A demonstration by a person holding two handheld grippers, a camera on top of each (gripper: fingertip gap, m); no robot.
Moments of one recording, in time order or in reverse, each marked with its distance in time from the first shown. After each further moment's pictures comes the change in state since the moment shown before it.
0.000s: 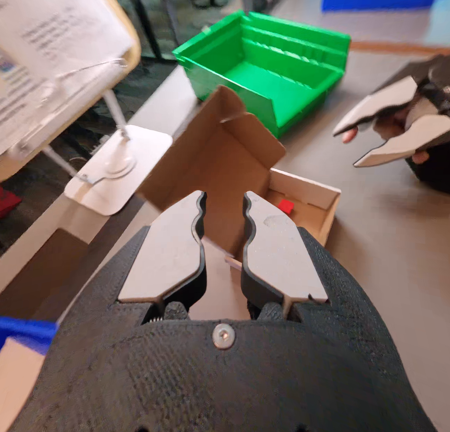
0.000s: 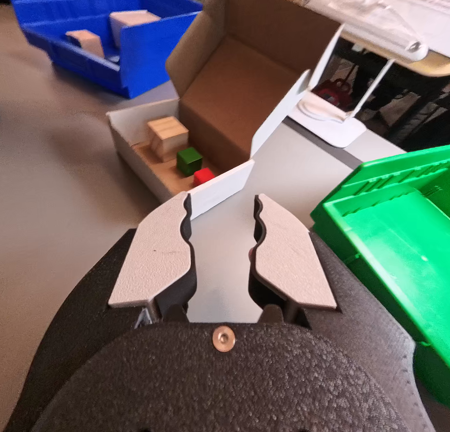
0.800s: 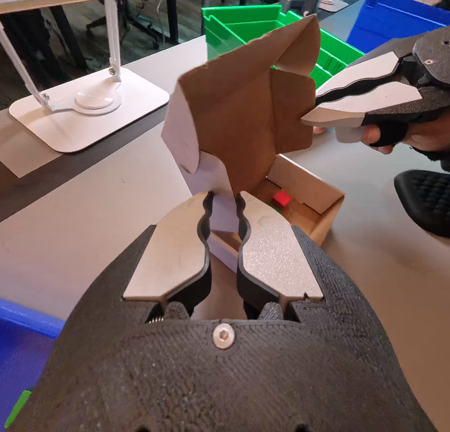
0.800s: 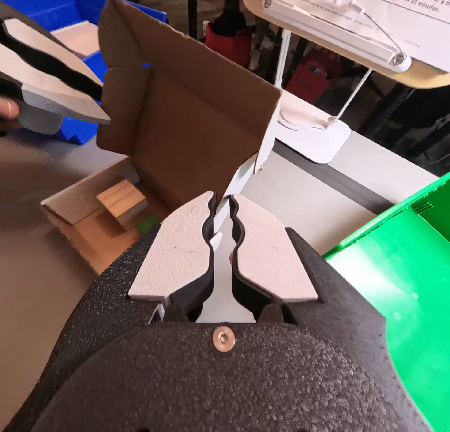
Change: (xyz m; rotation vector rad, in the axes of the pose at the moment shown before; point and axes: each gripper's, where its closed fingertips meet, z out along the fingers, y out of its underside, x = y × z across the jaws) left arm 0.001 0.058 0.017 0.057 -0.032 -0.342; right arm 0.041 -0.052 0.070 -0.098 0.072 0.096
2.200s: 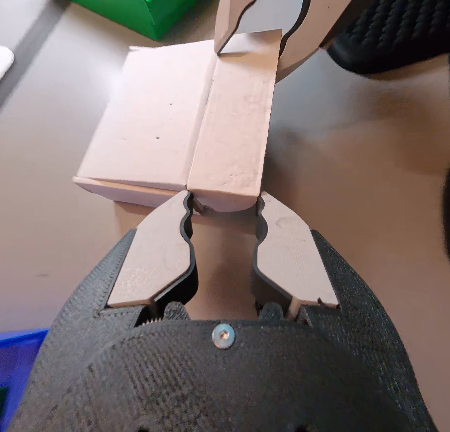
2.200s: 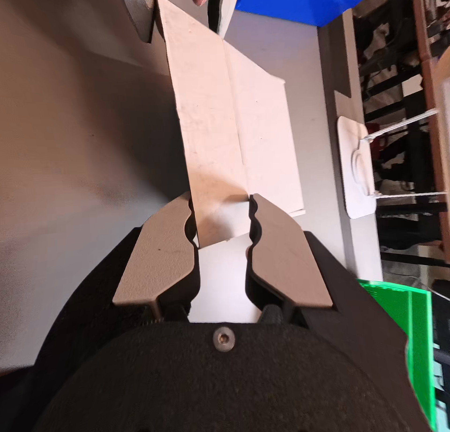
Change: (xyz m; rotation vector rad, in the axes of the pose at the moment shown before) left arm 0.099 0.095 -0.027 -0.240 0.224 0.389; right arm -0.086 0.073 -0.050 -0.156 -0.254 -0.790
